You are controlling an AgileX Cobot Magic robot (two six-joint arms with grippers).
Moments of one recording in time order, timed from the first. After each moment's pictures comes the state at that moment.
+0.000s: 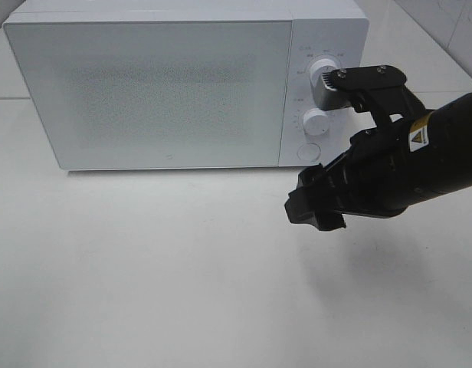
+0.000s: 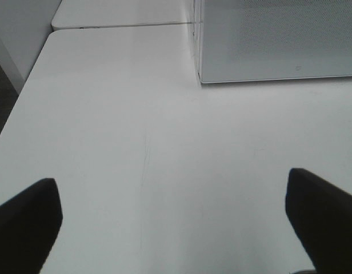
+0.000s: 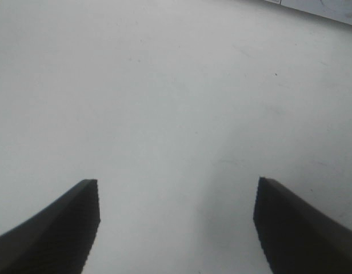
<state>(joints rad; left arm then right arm) 0.09 -0.01 -0.52 -0.13 1.08 0.15 0.57 1.35 -0.68 0.13 0.30 0.08</state>
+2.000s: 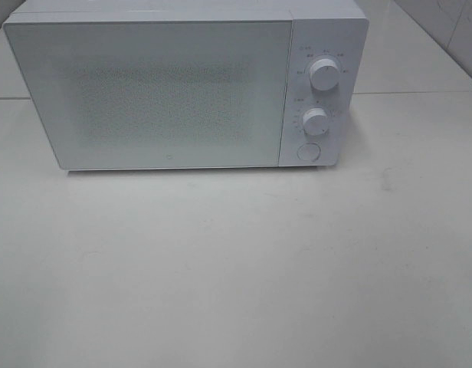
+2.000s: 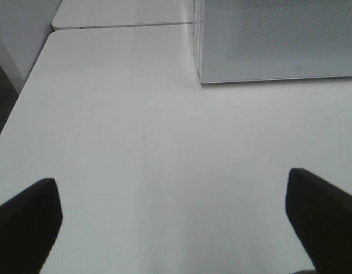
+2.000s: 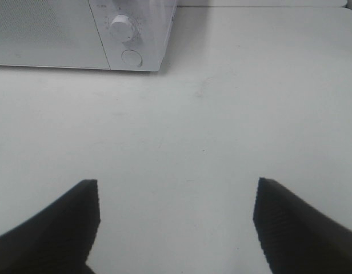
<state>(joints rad) 0.09 -0.01 -0.52 -0.13 1.08 0.15 0.14 0.08 -0.52 0.01 0.98 0.08</state>
